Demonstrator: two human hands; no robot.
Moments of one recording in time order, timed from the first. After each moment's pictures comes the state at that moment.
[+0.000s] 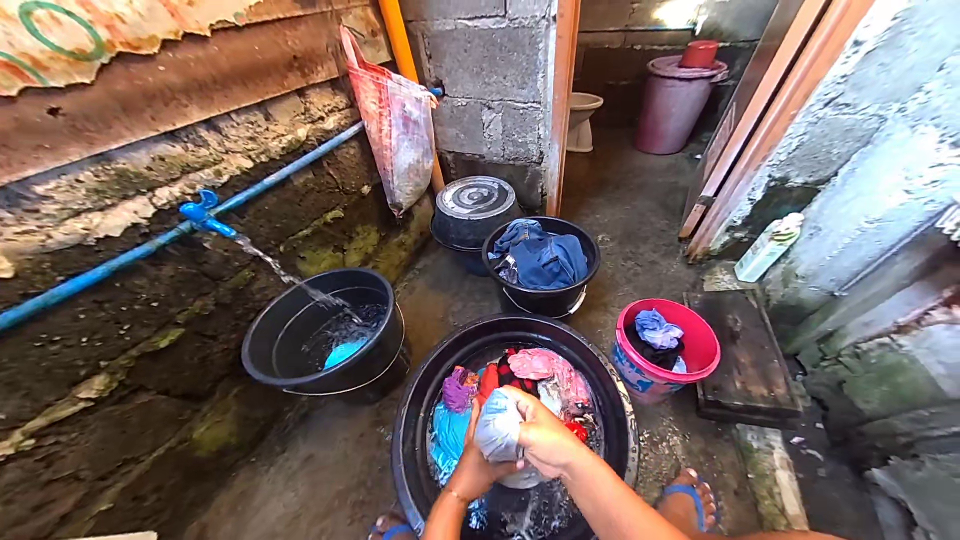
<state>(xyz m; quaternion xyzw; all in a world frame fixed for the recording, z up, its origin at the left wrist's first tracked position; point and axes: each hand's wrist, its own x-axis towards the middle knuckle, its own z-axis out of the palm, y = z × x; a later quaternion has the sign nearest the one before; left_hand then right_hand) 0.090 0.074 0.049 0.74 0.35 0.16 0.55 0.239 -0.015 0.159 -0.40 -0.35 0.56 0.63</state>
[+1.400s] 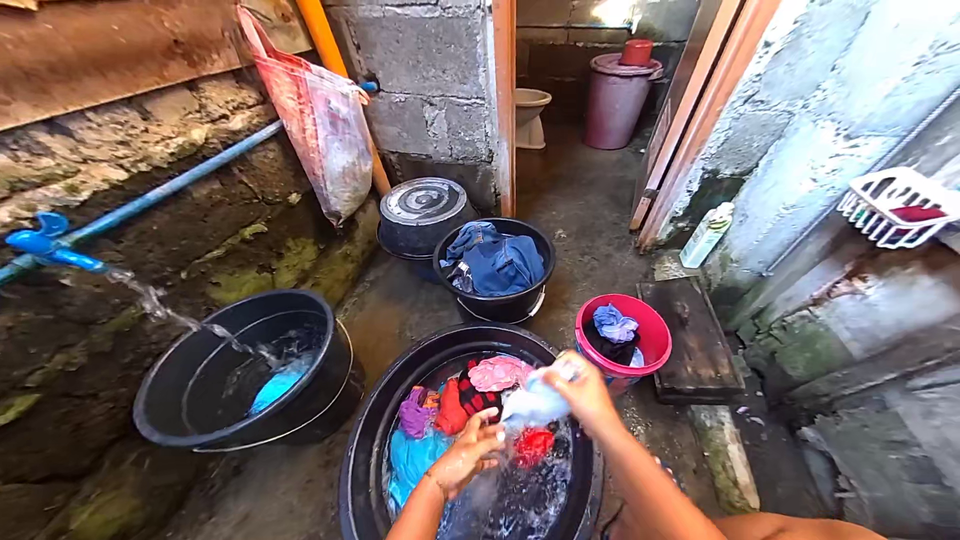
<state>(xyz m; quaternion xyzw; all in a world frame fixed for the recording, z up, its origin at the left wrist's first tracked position) 0.171 0.090 0.070 0.57 0.31 -0.03 0.76 0.360 -0.052 0.135 -0.67 -0.29 0.20 0.66</state>
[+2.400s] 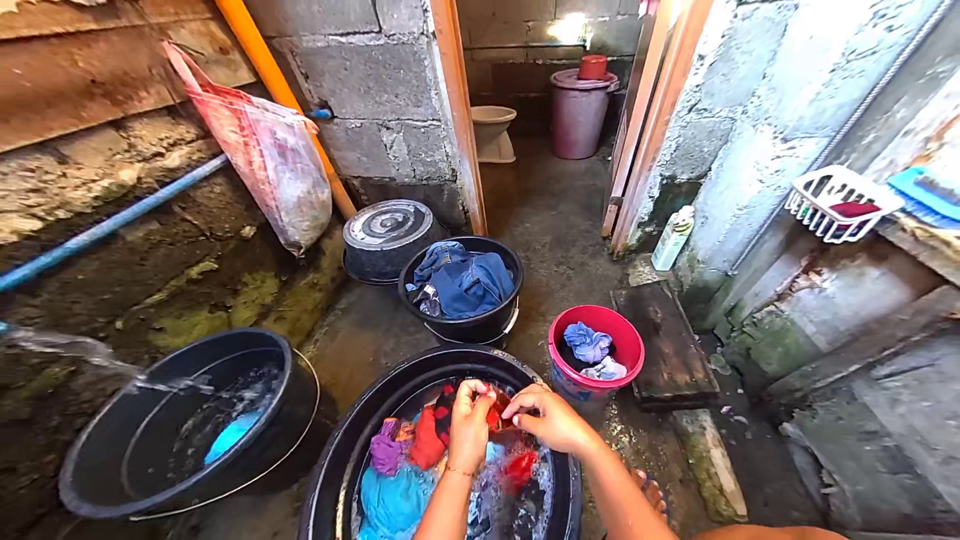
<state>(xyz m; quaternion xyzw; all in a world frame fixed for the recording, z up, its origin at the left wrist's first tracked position) 0.280 0.059 0.108 0.60 0.27 0.33 0.68 0.400 -0.062 0.120 -0.70 -0.44 0.36 0.43</state>
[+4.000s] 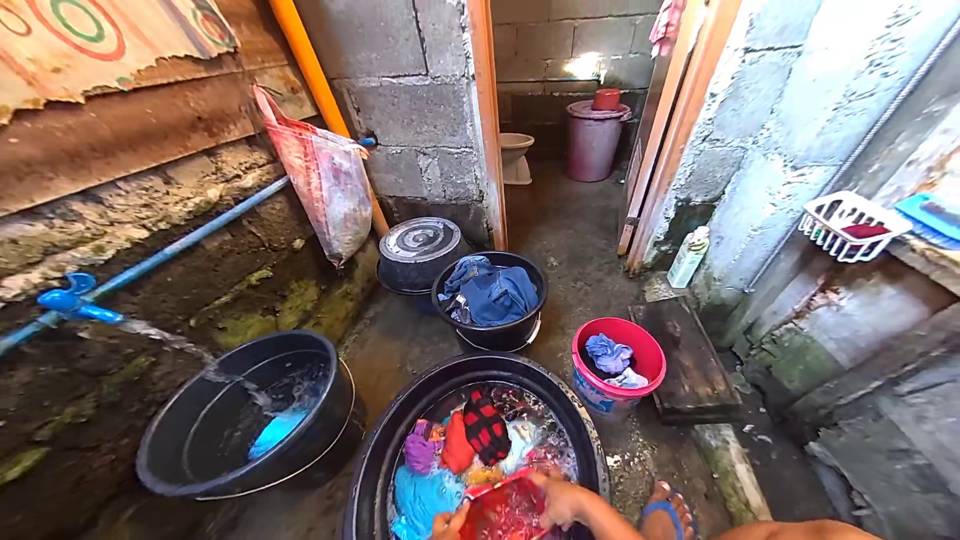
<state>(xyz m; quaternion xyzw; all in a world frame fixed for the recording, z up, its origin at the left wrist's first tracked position) 0.082 0.090 0.007 0.83 0.35 -0.20 0.38 0.320 -0.056 -0.023 -0.75 -0.39 0.53 0.11</state>
